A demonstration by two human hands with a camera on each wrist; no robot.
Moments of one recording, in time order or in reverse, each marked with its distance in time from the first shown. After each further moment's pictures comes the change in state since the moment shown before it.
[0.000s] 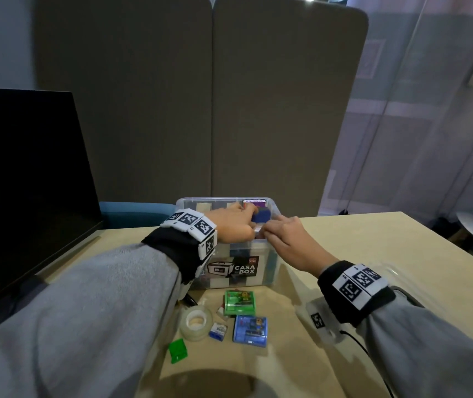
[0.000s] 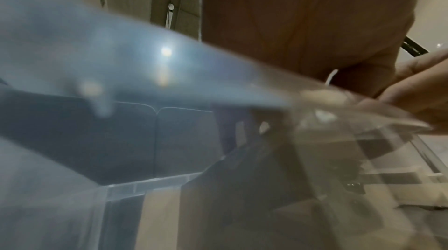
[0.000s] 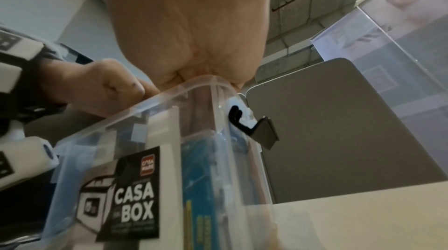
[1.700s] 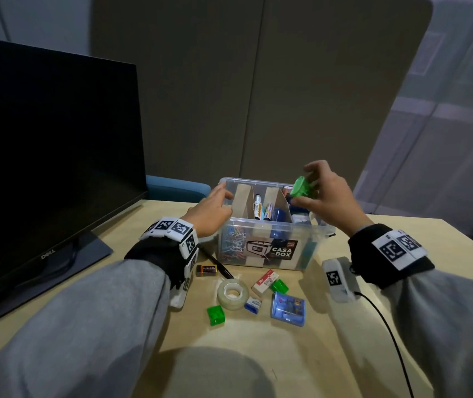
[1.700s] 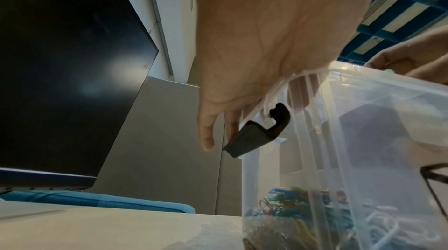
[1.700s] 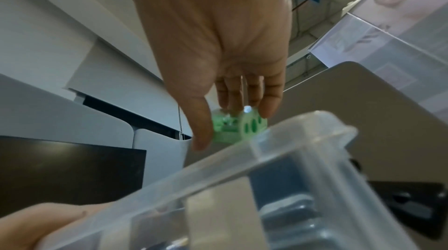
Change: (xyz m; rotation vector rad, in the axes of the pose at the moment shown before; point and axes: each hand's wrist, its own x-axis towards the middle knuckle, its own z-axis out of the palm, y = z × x) left_hand -0.053 -0.099 0.041 -0.447 0.417 -0.126; right_hand 0.043 -0.029 -0.027 0.086 0.181 0.233
